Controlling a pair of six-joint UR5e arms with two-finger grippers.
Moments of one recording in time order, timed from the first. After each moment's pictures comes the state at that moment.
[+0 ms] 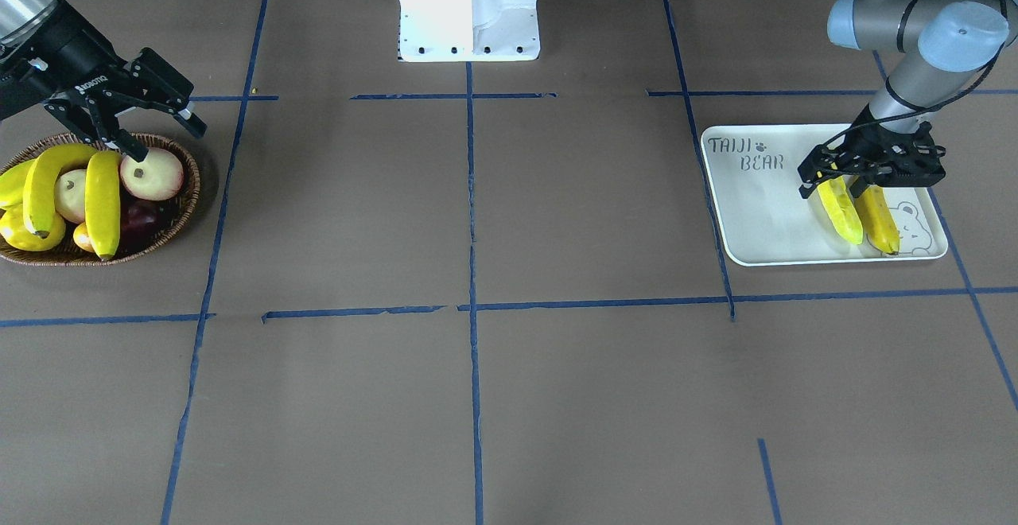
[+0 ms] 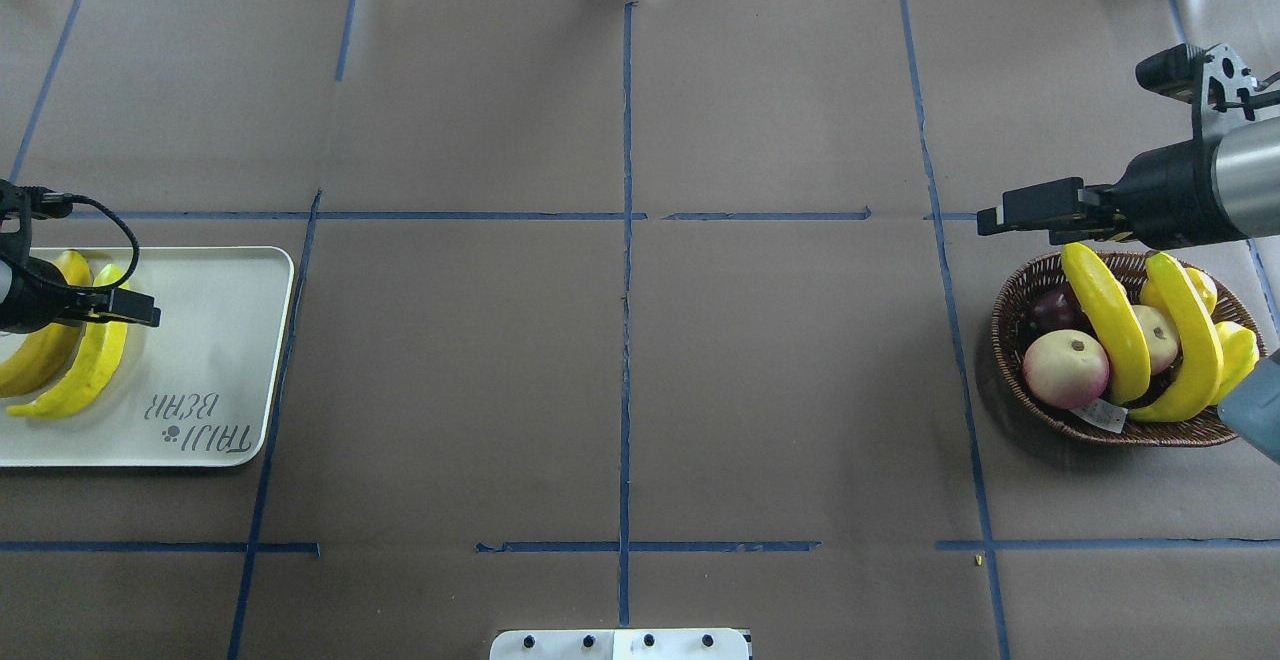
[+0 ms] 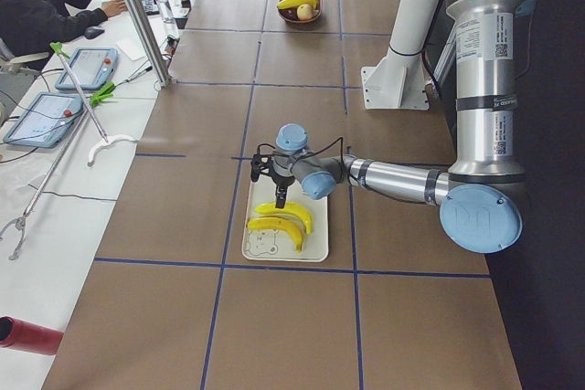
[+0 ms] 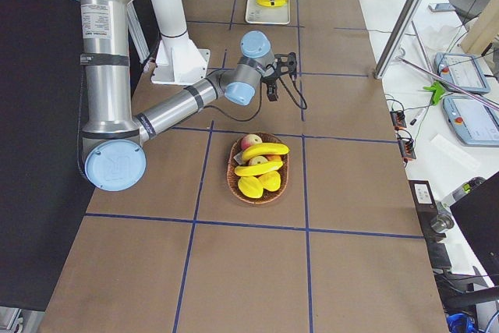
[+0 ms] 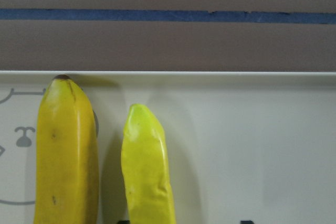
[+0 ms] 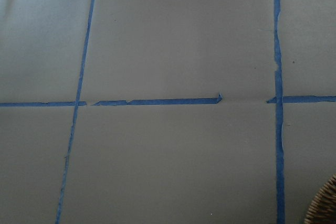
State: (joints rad) left arm -0.89 -1.48 -1.71 -2.26 -2.06 -0.94; right arm 0.96 -1.58 2.05 -0.95 2.19 1.08
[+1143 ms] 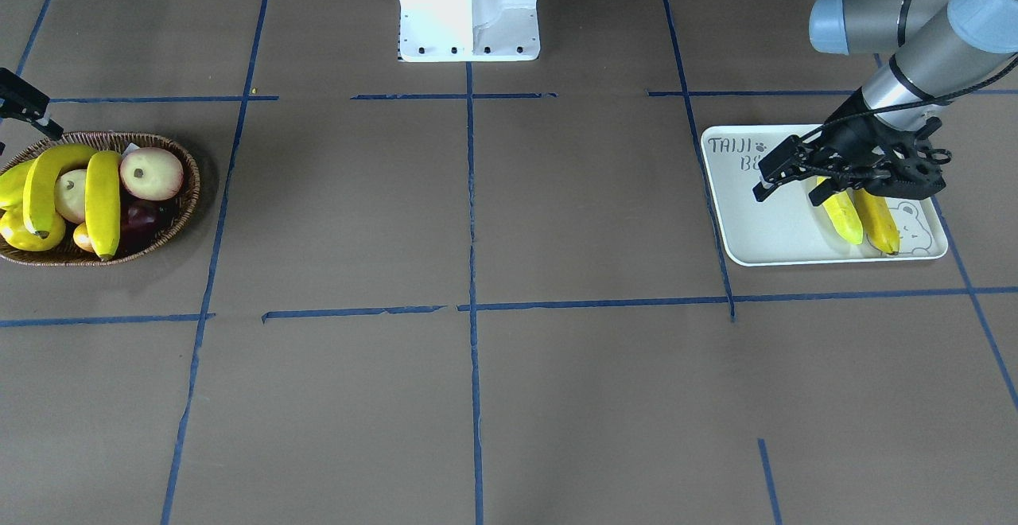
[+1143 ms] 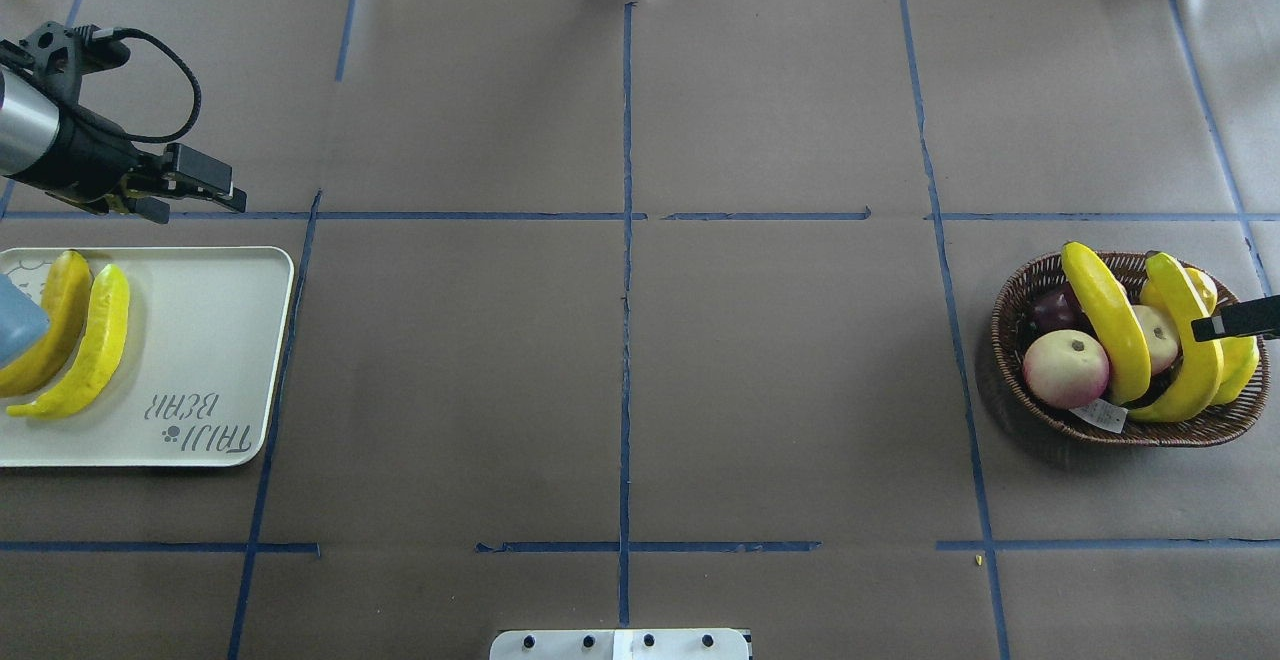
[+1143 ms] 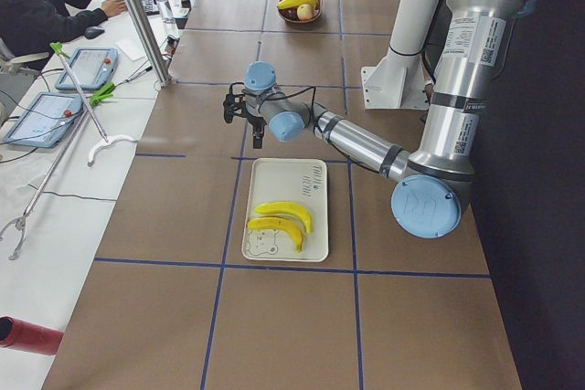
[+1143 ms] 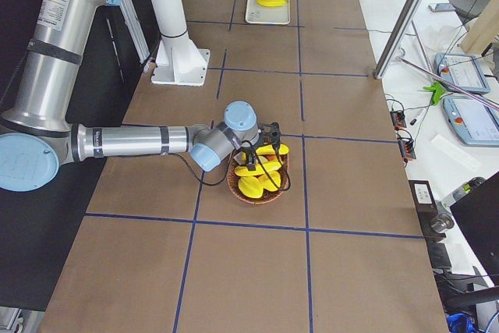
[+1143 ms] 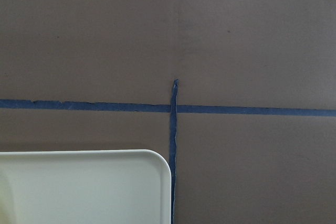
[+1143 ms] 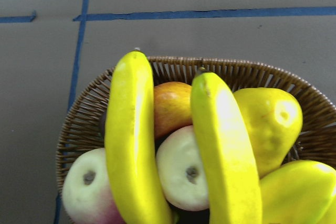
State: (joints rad) left arm -1.01 -1.74 -1.81 -2.01 -2.27 -0.99; right arm 1.15 -1.88 1.84 -0.82 2.38 0.73
